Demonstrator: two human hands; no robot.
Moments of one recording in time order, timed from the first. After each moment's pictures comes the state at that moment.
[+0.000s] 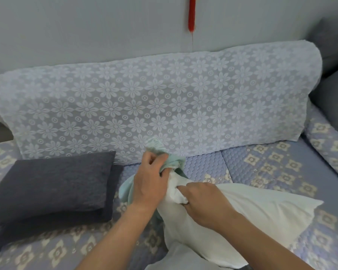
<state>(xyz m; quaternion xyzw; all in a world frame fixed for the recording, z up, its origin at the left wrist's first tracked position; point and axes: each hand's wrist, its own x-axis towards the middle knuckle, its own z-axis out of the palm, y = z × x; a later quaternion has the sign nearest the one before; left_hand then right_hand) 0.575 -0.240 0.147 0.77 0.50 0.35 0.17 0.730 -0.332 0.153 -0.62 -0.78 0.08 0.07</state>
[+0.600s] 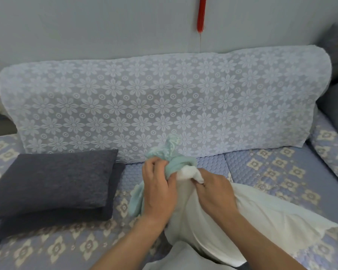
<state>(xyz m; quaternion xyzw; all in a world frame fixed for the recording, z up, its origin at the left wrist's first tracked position) 0.588 -0.266 0.141 0.70 0.51 0.45 0.24 0.738 -0.316 0.151 -0.75 -0.60 0.12 0.24</state>
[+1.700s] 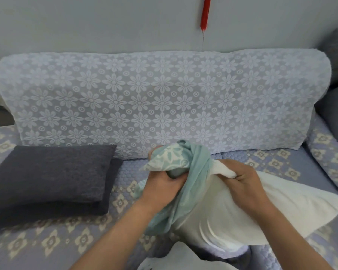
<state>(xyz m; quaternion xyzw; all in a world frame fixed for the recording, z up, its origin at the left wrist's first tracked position) 0.582 -0.261 0.160 0.65 0.49 0.35 0.47 0.789 -0.337 0.198 -0.59 -0.61 0.24 0.47</state>
